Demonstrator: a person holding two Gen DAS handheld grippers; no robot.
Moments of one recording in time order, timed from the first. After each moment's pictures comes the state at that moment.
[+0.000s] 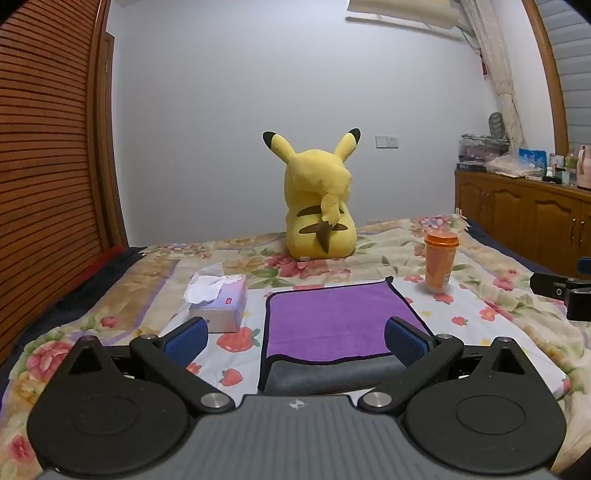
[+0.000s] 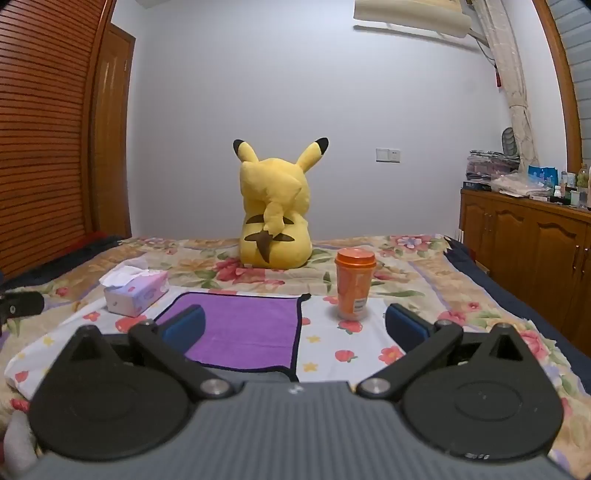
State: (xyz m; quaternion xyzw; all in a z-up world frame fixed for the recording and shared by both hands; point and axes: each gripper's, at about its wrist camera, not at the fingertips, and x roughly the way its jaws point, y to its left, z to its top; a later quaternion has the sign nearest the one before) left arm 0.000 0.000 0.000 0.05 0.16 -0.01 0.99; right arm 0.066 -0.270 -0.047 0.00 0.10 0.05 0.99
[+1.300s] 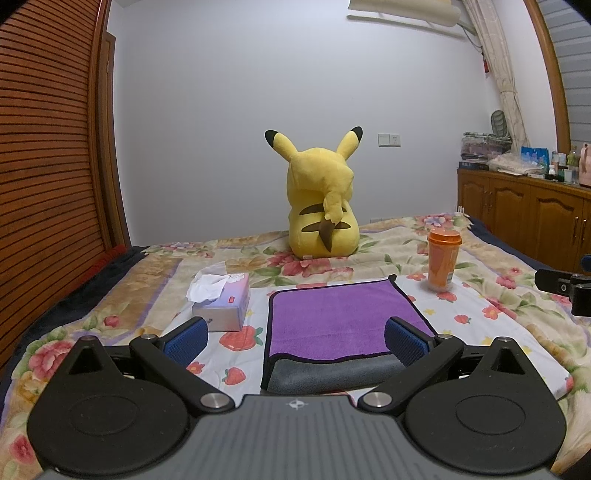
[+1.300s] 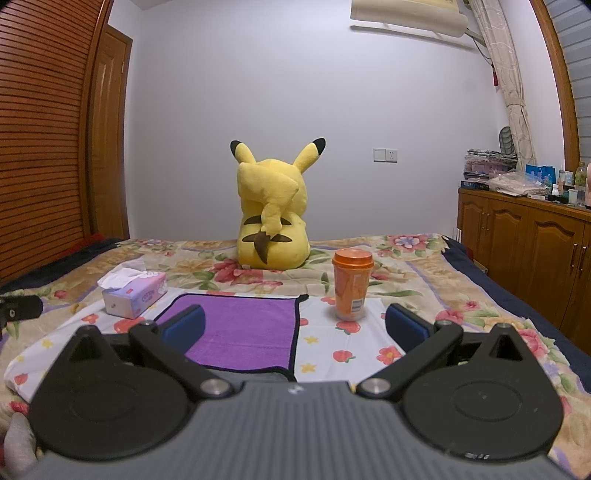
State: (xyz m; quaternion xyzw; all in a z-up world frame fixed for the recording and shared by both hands) left arm 0.000 0.000 0.000 0.05 0.16 -0.01 0.99; right arm 0.065 -0.272 -0.046 0.00 0.10 0.05 0.99
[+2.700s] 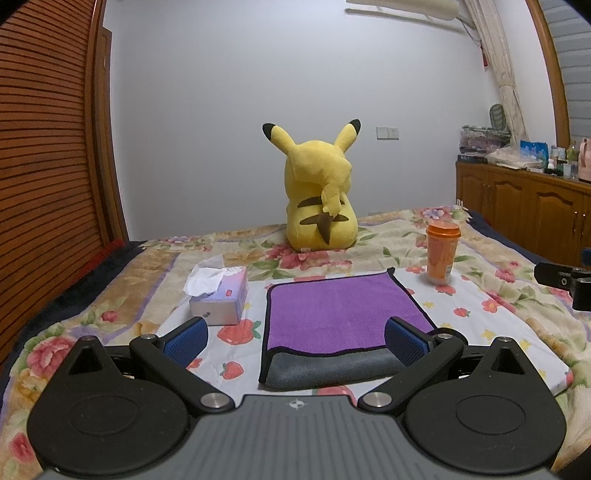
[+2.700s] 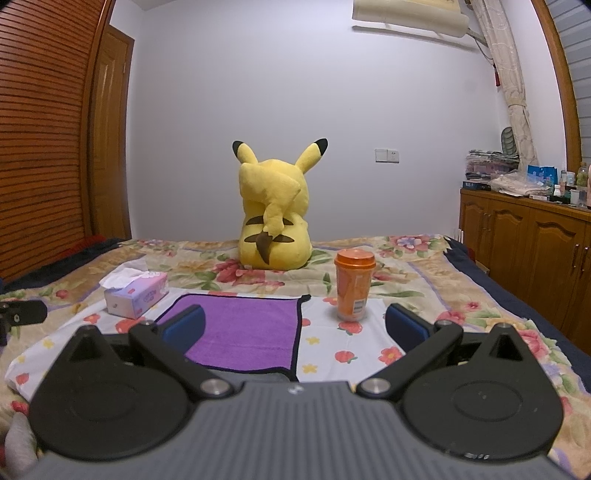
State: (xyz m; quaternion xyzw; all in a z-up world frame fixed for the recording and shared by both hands) left arm 0.003 0.010 -0.018 0.05 0.17 -0.01 0.98; right arm 0.065 -0.271 -0.046 0.00 0.11 0.05 0.99
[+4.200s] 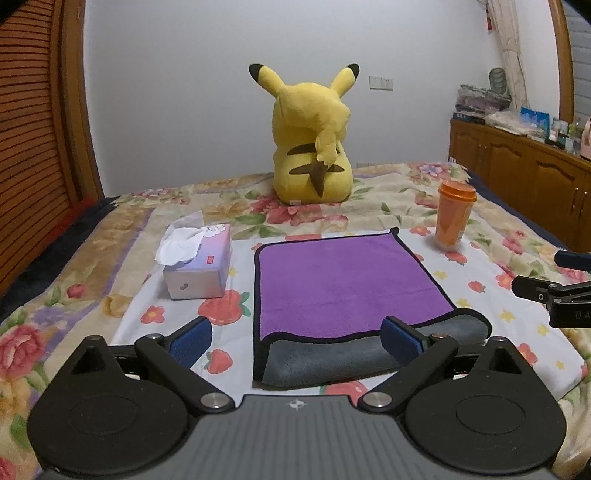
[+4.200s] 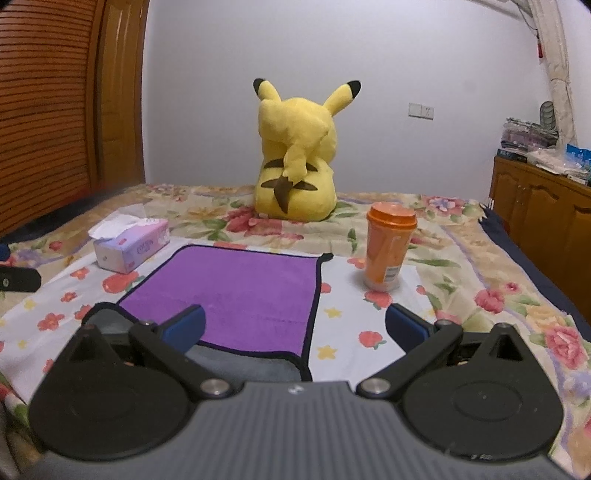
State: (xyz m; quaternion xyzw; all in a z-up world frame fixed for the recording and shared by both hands) left arm 0.096 0.027 -0.023 0.05 0.27 -0.04 0.96; right arm 0.144 -0.250 -0.072 -0.03 0.19 0.09 0.98
